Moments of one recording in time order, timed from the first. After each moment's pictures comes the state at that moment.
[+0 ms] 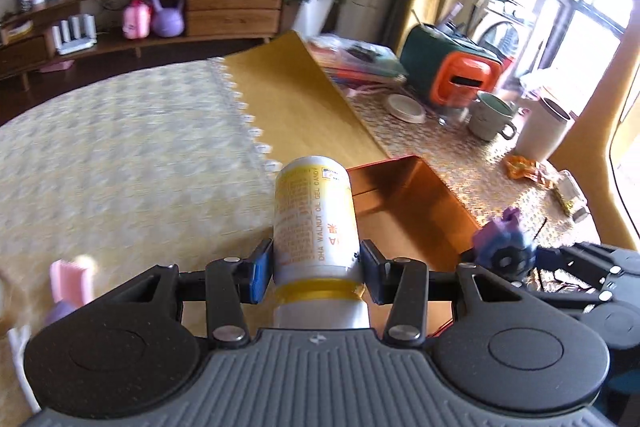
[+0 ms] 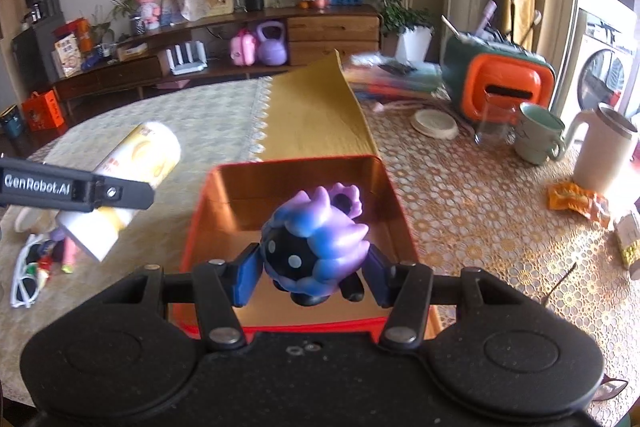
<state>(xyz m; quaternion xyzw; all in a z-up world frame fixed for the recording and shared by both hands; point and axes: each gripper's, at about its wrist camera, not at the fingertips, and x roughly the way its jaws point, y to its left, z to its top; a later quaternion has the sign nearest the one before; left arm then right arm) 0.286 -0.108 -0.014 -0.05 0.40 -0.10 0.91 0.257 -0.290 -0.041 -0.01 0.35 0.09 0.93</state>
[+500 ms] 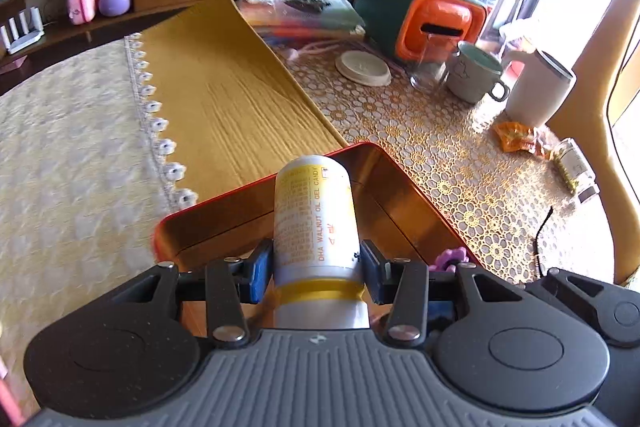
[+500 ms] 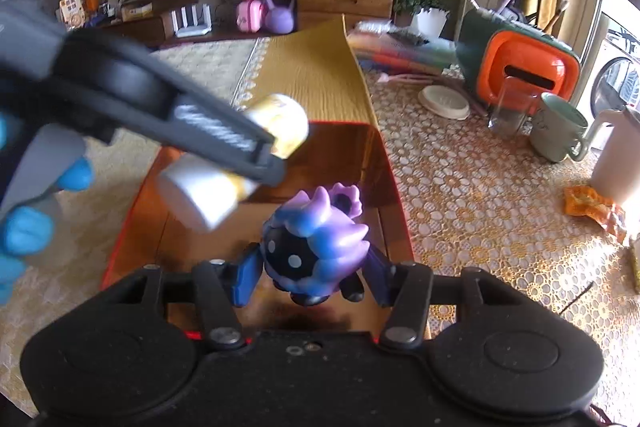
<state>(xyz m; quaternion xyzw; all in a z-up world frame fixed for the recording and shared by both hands) 0.372 -0.189 -0.060 -0.02 0.45 -0.15 0.88 0.289 -0.290 -0.076 -0.06 0.38 0.11 0.91</state>
